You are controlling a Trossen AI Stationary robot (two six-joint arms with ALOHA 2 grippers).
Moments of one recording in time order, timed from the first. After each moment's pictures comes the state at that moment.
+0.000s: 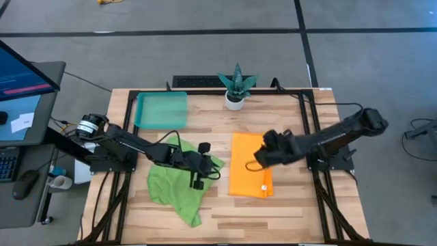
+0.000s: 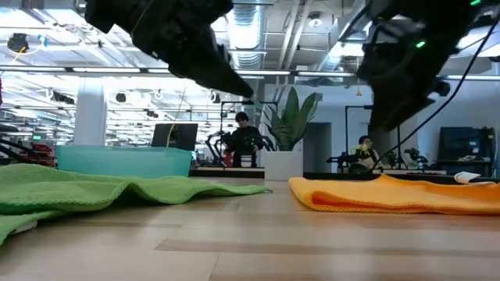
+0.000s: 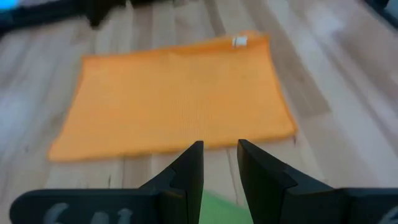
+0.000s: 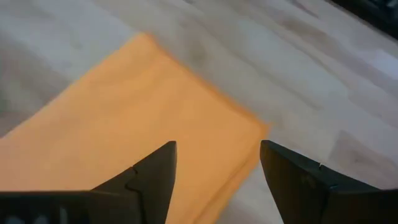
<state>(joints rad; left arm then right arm) -0.23 1.60 0.86 0.16 -0.17 0.07 0.30 1.37 0.83 -0.87 0.64 1.10</state>
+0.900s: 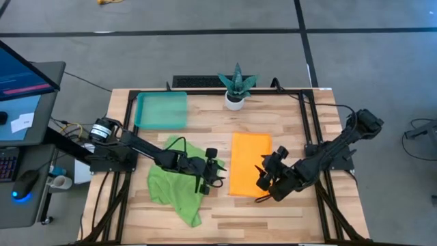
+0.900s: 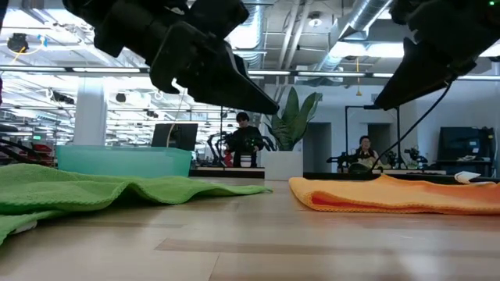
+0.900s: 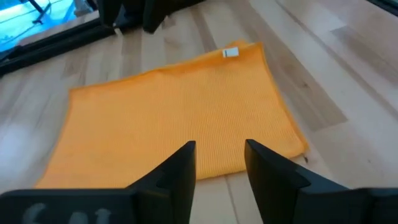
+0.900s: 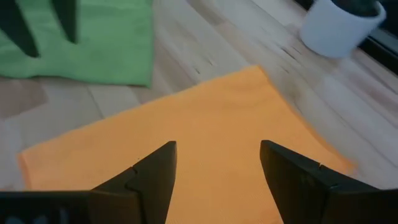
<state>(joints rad) -0.26 1.76 0.86 0.40 -0.19 0.18 0.64 1.45 0.83 -0.65 0.84 0.97</state>
